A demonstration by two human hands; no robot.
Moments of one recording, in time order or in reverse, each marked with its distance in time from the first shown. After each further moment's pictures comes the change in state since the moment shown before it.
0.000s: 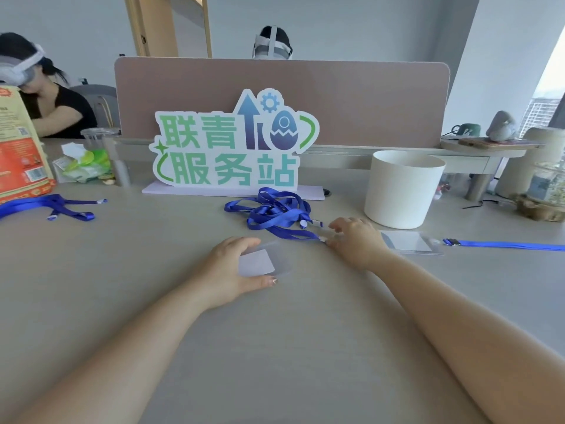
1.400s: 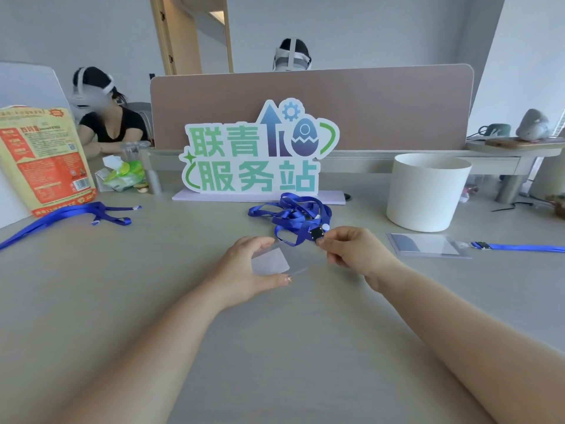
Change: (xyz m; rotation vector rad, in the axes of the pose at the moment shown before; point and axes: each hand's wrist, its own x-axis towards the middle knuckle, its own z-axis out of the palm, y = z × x) left_hand -0.008 -0.009 -0.009 -0.086 0.071 -0.018; right_hand -0.052 -0.066 -0.016 0.955 -0.170 0.142
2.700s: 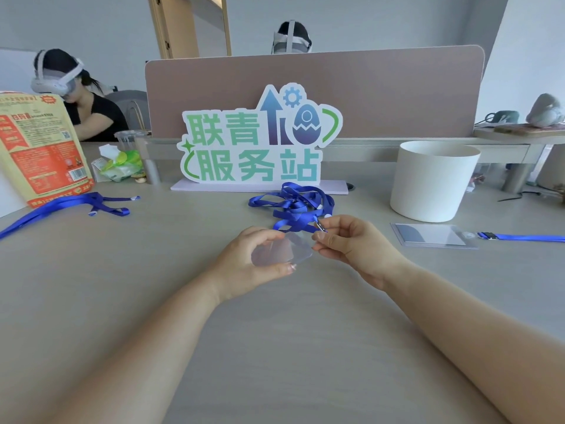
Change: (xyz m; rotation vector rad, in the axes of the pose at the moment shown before) left_hand -0.005 0.007 -0.005 -0.153 -0.086 0.071; right_hand -0.006 0.005 0.006 0.371 -0.134 -0.075
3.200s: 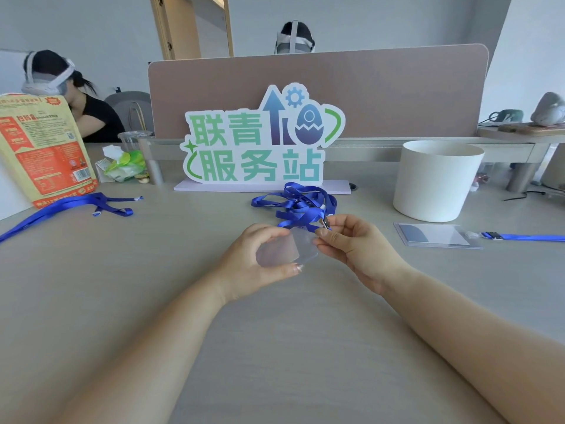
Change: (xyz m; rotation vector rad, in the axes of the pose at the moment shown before) left_hand 0.000 0.001 0.002 0.010 0.034 0.038; right_hand -0.003 0.004 0.007 0.171 0.038 -0.015
